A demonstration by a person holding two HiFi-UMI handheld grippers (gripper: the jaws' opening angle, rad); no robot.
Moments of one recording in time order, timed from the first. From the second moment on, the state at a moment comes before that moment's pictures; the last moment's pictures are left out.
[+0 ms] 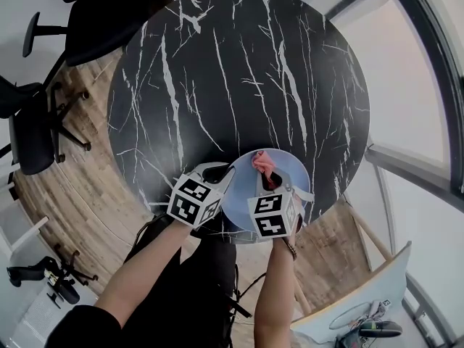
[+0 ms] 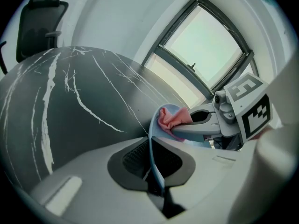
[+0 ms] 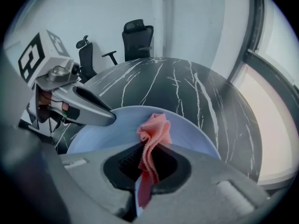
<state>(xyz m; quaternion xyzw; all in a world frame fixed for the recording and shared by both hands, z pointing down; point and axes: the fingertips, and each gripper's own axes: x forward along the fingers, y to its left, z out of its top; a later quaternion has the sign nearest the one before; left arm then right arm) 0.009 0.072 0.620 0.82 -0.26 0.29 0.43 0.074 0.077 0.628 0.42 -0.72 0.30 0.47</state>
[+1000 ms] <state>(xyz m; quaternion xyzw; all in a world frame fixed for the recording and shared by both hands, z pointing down) 0.006 0.076 0.619 0.80 -0.28 0.28 0.44 0.129 0.077 0.624 0.50 -0.68 0.25 0.47</state>
